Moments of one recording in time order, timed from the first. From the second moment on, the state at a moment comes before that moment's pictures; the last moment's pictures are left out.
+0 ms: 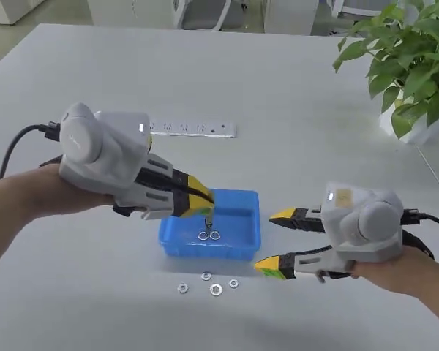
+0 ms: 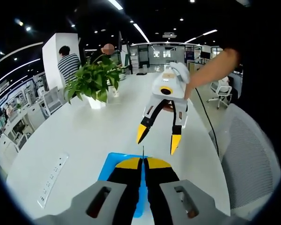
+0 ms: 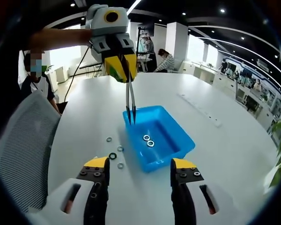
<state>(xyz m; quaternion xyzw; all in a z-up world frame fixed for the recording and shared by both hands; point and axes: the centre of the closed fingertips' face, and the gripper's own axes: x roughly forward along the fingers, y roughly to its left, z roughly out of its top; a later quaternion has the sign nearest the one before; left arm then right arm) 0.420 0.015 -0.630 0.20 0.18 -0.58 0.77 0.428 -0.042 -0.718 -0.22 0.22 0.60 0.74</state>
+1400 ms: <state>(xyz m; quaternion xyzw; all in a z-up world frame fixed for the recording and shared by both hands) 0.380 -0.005 -0.684 0.17 0.21 -0.61 0.75 0.386 -0.067 -0.733 -0.20 0.25 0.59 0.74</state>
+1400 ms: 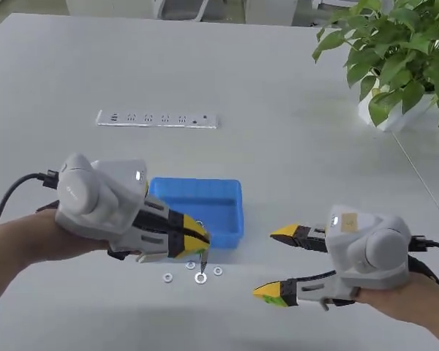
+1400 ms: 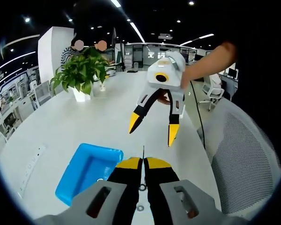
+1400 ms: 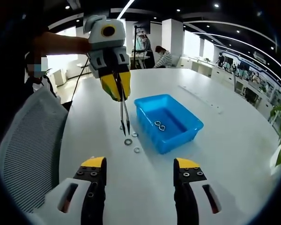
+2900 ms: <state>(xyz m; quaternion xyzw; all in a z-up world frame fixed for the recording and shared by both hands) 0.372 0.001 -0.707 0.17 0.23 -0.62 0.73 0.381 -0.043 -0.744 -0.20 0.24 0.62 0.71</state>
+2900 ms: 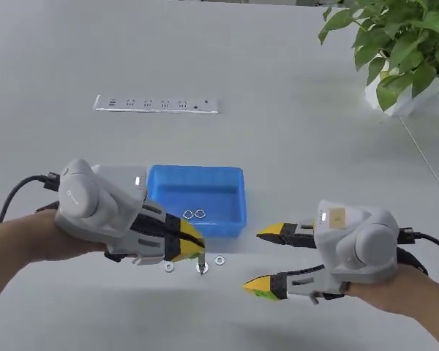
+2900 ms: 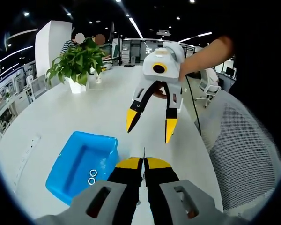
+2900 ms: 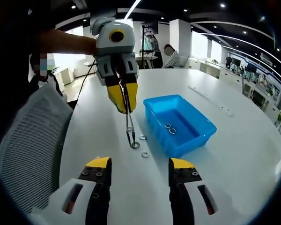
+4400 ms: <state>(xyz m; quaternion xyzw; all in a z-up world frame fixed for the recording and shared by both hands) 0.373 0.004 -0.713 0.21 0.24 -0.63 0.70 0.371 0.027 -0.775 -0.27 0.23 0.69 0.63</state>
